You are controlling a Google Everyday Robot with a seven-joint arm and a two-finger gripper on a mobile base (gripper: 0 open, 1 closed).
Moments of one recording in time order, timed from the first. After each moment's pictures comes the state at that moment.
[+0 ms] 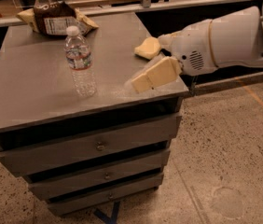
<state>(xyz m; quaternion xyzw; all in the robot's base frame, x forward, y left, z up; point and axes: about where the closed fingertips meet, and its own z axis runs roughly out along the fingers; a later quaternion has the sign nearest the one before) 0.503 -0.039 0.974 -0.47 0.72 0.26 0.44</state>
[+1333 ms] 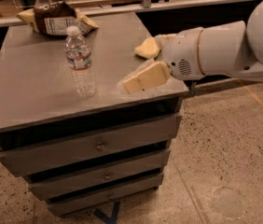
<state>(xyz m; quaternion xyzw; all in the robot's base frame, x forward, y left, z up) 0.517 -0.025 0.966 -0.45 0.71 0.24 0.48</state>
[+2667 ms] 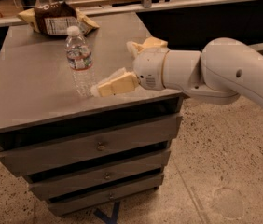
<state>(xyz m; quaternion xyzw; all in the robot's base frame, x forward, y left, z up) 0.552 0.040 0.935 -0.44 0.64 0.30 0.55</state>
